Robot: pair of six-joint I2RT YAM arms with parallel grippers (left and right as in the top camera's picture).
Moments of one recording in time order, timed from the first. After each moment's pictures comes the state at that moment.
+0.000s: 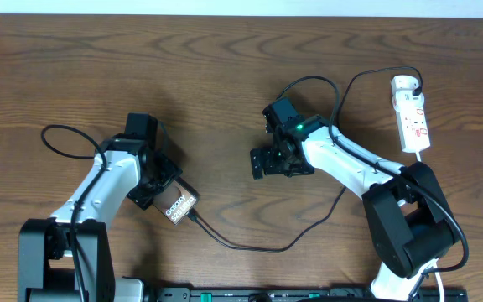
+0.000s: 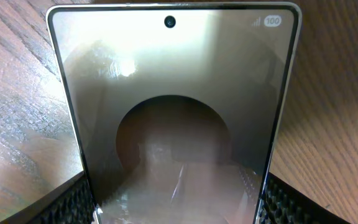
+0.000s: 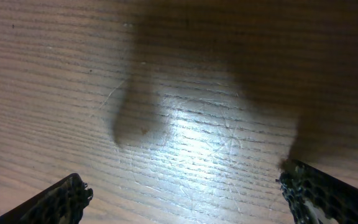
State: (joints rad) left arm -0.07 1.57 0.85 -0.78 0.06 -0.90; right arm 0.55 1.90 1.20 -0.71 -0.17 0.44
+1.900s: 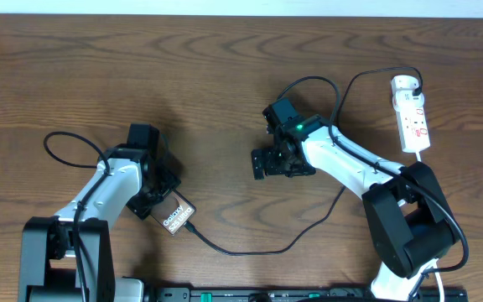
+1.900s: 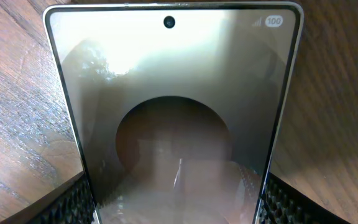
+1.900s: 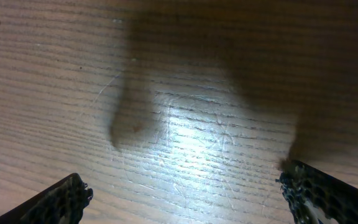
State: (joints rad) left arm -0.07 1.57 0.77 -0.75 0.02 -0.90; right arm 0.55 1.90 1.20 -0.72 -0.16 0.44
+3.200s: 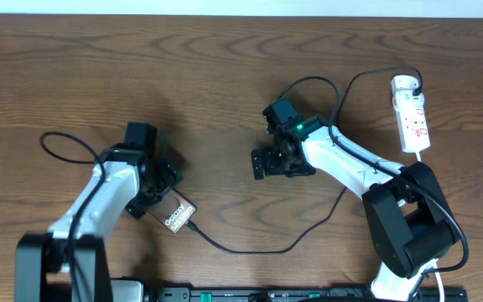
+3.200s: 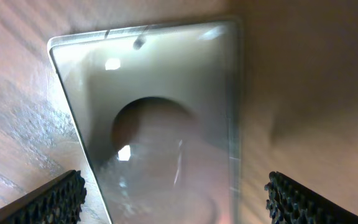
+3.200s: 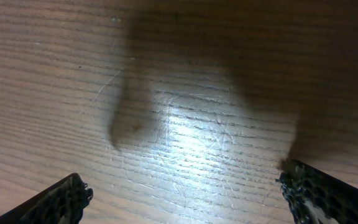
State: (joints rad) left arm -0.07 1.50 0.78 -0.76 0.02 -0.83; right arm 0.55 1.90 1.20 -0.73 -0.16 0.44
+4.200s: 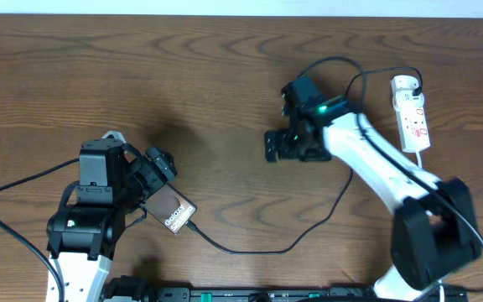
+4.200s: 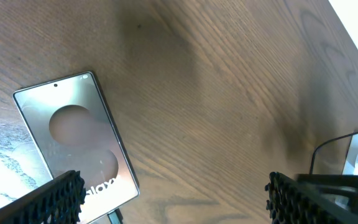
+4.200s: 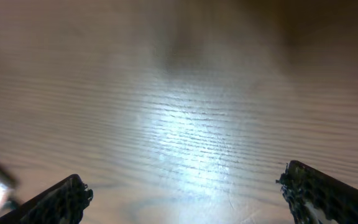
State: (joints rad) left arm -0.07 0.90 0.82 -0.83 0.16 -0.75; right arm 0.45 1.77 1.35 -0.93 -0.15 0.41
